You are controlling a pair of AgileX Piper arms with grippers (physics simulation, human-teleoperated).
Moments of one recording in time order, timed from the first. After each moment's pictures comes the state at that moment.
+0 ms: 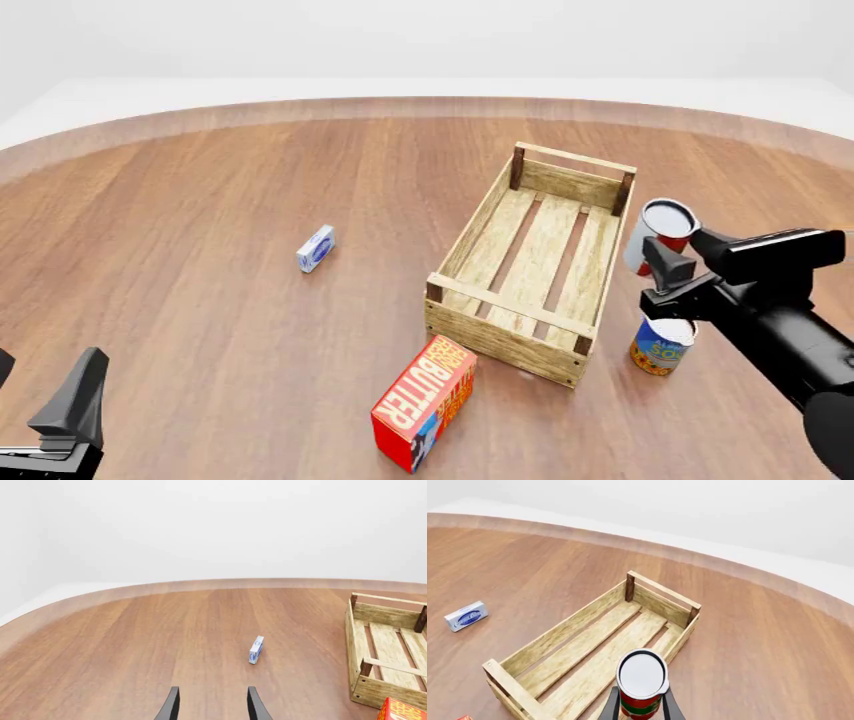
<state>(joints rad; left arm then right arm) 0.00 0.00 0.00 0.00 0.00 0.15 1.05 -0.35 -0.43 -0.12</state>
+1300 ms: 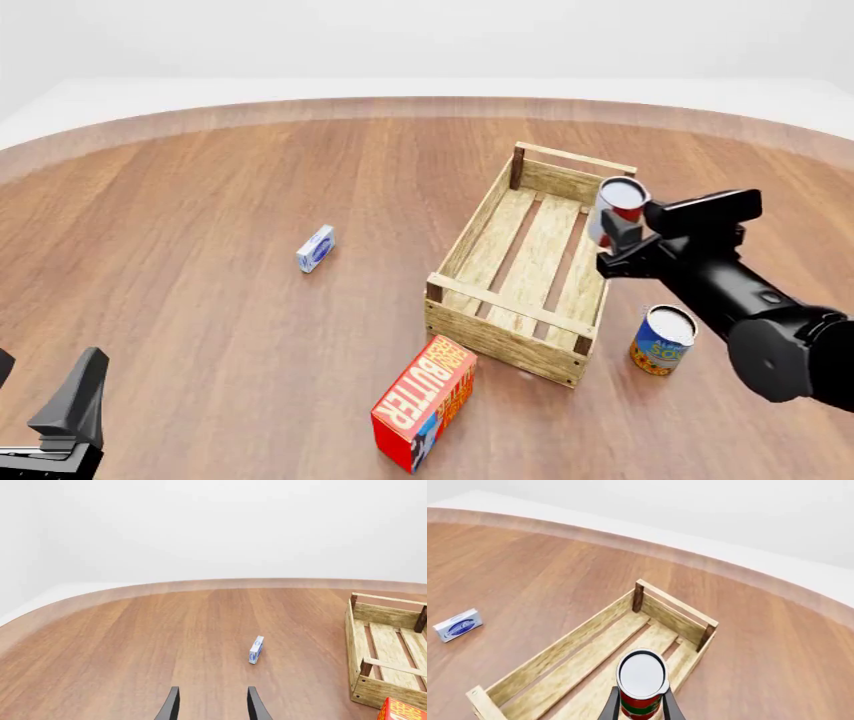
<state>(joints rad) 0.00 0.00 0.00 0.00 0.00 0.19 1.35 -0.52 -0.55 -0.13</state>
